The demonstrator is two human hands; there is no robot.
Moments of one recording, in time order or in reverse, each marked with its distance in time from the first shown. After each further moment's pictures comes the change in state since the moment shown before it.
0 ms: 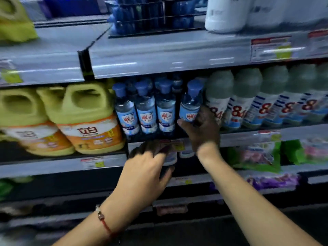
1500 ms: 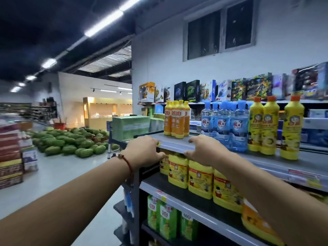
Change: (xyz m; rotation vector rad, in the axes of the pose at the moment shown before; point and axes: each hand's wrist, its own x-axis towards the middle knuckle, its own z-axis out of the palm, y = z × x) left_hand -0.350 -0.384 -0.347 0.388 0.099 -0.853; right_hand -0.265 -0.400 0.401 -0.899 -0.762 -0.896
